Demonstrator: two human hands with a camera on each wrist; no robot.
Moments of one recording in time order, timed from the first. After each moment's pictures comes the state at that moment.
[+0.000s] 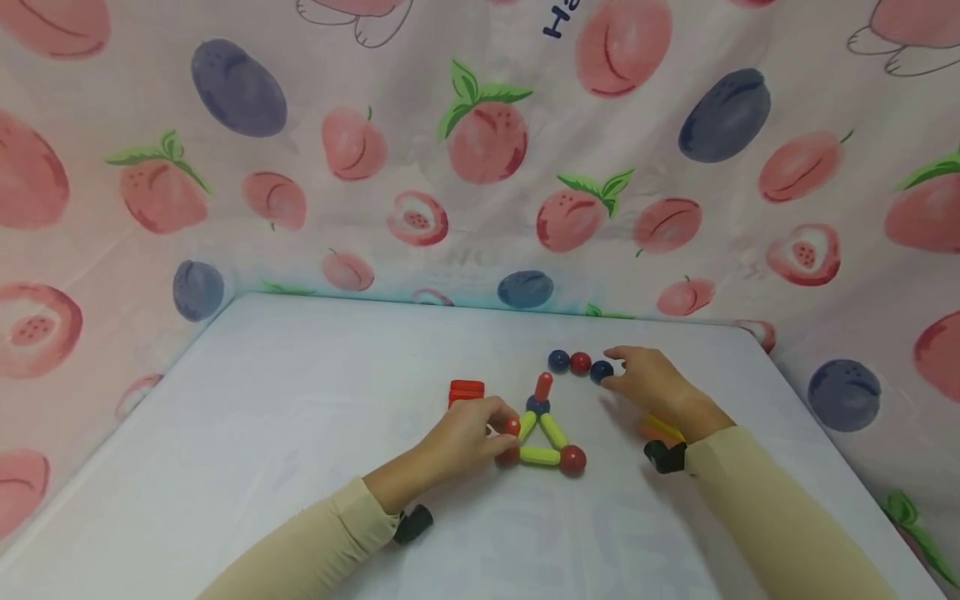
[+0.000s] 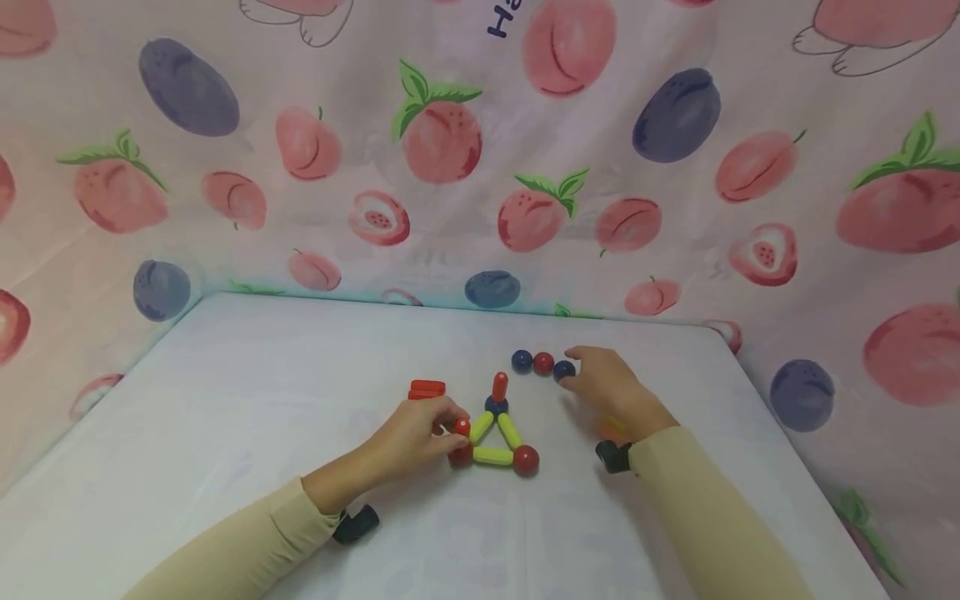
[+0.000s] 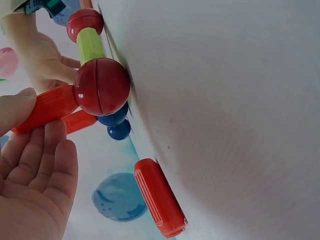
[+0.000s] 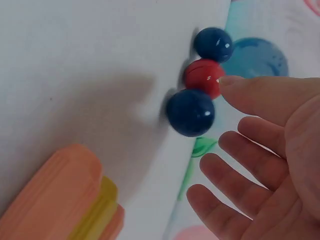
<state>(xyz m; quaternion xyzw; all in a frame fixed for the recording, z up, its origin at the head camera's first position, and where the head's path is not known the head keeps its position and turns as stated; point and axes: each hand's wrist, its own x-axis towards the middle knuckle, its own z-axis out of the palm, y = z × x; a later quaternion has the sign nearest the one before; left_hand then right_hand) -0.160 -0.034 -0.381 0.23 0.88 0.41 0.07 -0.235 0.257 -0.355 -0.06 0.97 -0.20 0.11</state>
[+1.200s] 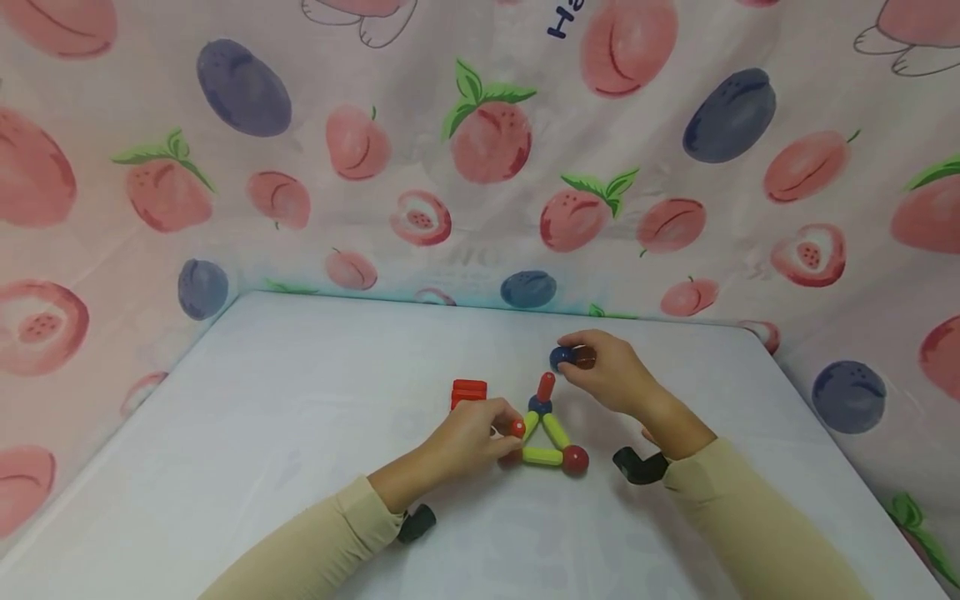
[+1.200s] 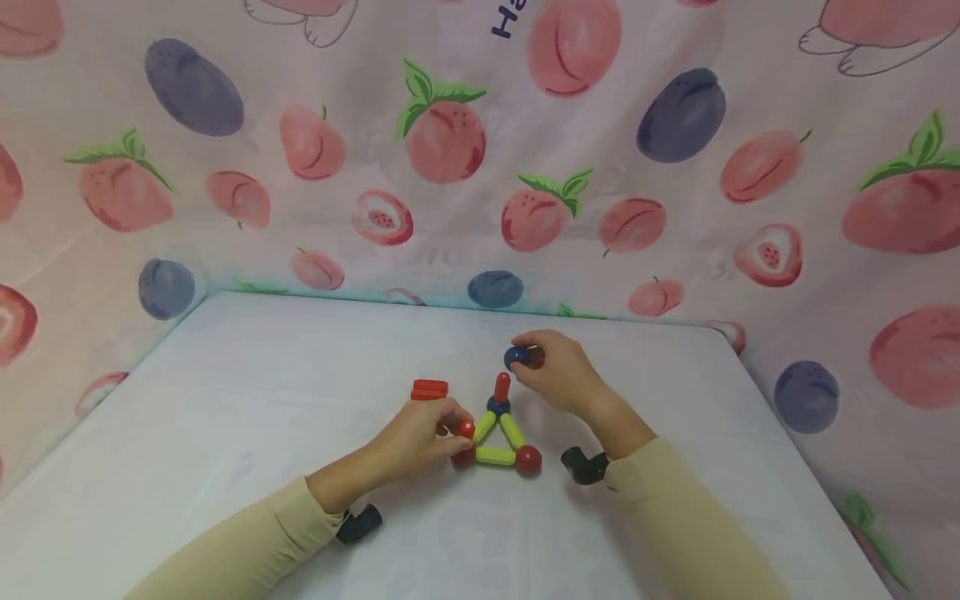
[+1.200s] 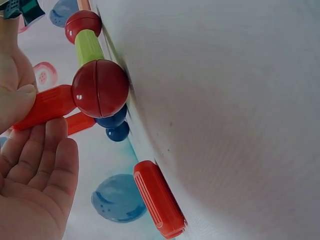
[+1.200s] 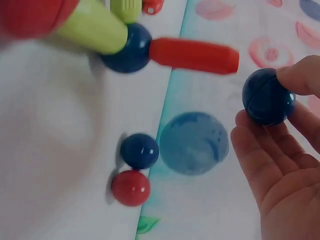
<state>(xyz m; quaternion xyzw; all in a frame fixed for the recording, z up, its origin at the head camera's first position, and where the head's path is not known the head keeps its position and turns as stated) -0.160 -0.033 -0.381 0.24 0.88 0.40 0.07 -0.216 0.206 -0.339 -0.18 0.91 -0.37 -0.01</state>
